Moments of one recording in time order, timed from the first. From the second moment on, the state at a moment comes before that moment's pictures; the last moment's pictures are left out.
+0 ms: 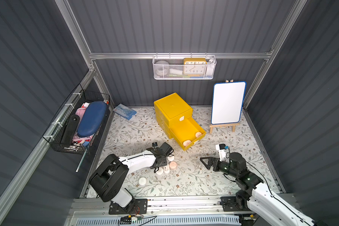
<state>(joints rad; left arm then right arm) -0.75 1.55 0.78 -0.56 -0.25 -0.87 0.45 0.63 0.24 -0.08 -0.37 0.70</state>
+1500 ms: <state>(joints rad) -0.79 1.75 1.51 -0.52 -0.19 -0.57 0.45 0.64 0.23 -0.08 -0.29 0.70</state>
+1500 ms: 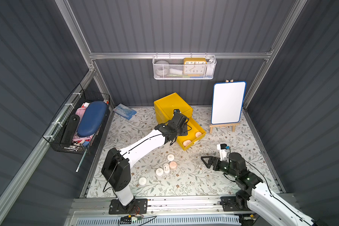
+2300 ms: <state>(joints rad) -0.79 1.53 1.39 -0.51 -0.21 -0.52 0.45 0.47 0.25 -0.27 -0.30 0.70</state>
